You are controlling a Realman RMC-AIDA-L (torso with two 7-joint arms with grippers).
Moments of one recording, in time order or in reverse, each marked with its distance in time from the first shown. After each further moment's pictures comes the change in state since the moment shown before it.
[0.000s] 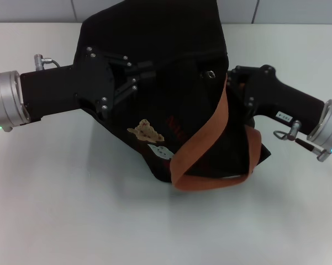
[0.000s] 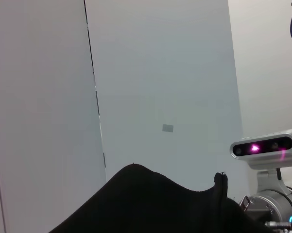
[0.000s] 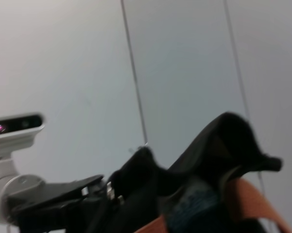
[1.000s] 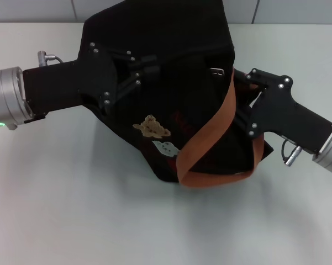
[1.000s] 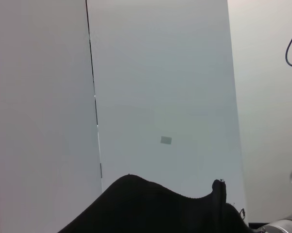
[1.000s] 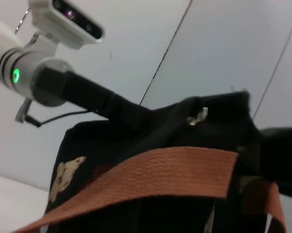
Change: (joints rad) left arm -0.025 -0.002 -0.021 -0.036 -0.009 0.021 -0.015; right arm -0.067 0.001 0.001 0.089 0.062 -0.004 -0.785
